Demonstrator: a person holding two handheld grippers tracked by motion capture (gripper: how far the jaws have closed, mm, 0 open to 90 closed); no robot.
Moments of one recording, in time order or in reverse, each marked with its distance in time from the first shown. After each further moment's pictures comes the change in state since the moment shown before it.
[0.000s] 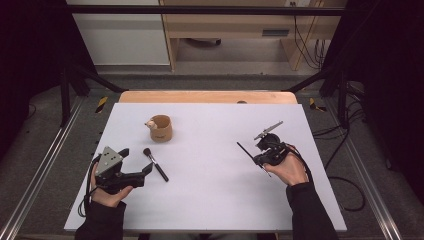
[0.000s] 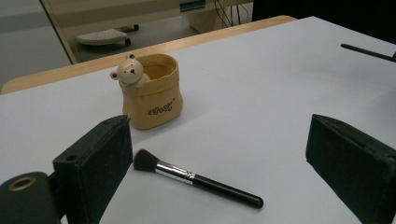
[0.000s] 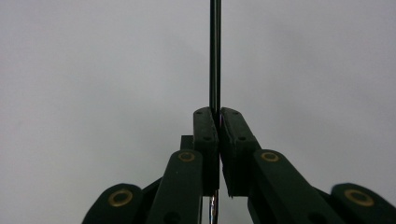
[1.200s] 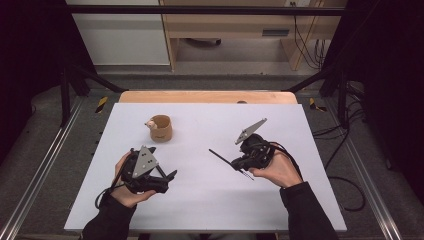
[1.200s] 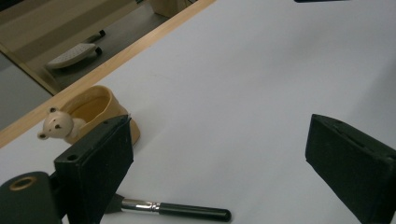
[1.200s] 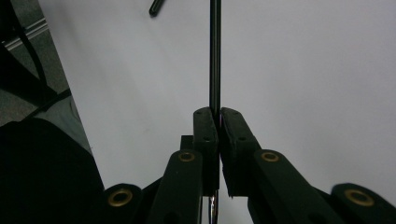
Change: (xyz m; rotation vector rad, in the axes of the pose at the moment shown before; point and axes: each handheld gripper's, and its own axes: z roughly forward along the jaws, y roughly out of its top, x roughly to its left) left arm -0.057 0.032 0.026 0.127 -0.089 0.334; right arm 0.056 0.030 -0.030 -0.070 0.230 -0.251
